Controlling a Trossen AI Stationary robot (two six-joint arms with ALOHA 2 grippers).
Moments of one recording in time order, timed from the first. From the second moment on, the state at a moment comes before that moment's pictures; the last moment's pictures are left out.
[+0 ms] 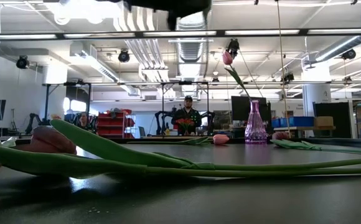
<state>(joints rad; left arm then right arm) 0.41 1.65 1.56 0.04 0.28 -0.12 -0.45 1.04 1.42 -0.68 -0.25 0.05</state>
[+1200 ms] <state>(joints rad) 0.42 2.06 2.28 -0.15 0.56 -0.10 -0.45 1.14 1.42 -0.49 -0.05 0.10</state>
